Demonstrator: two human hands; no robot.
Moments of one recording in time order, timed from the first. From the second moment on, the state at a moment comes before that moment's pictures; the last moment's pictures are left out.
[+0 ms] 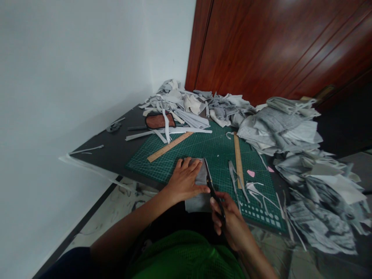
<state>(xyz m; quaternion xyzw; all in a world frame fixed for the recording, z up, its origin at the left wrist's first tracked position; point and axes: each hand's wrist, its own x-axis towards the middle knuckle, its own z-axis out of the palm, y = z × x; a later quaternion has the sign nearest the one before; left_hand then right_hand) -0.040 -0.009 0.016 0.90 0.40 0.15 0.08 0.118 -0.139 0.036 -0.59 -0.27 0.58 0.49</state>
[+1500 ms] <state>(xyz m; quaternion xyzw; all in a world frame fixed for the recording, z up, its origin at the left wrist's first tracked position) 0.017 0.098 0.029 0.90 0.42 0.10 -0.01 0.367 -0.125 0.009 -0.75 -0.60 0.17 0.21</state>
